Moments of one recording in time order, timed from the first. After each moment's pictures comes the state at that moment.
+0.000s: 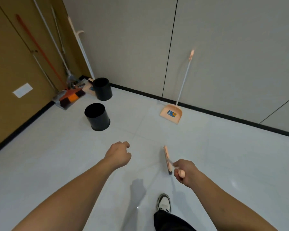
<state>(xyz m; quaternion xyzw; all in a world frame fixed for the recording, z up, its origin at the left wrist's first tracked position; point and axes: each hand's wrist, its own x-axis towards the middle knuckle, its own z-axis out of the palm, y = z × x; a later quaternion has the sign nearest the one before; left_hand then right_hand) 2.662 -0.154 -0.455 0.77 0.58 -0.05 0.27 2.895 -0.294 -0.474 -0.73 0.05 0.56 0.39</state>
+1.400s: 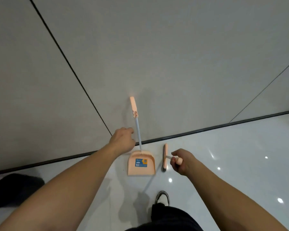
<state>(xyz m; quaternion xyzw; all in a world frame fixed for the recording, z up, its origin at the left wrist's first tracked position) 3.300 0.450 -0.444 0.93 0.29 -0.12 0.20 3.391 0.224 -0.468 -0.61 0.34 0.45 0.56</state>
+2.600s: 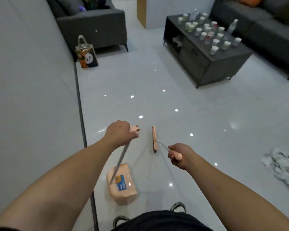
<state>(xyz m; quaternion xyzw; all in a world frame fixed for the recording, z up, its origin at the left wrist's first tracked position) 3.390 0.364 -0.427 0.82 -0.55 -0.19 0.02 3.143 0.303 -0.467 -0.20 0.65 -0.13 0.72</state>
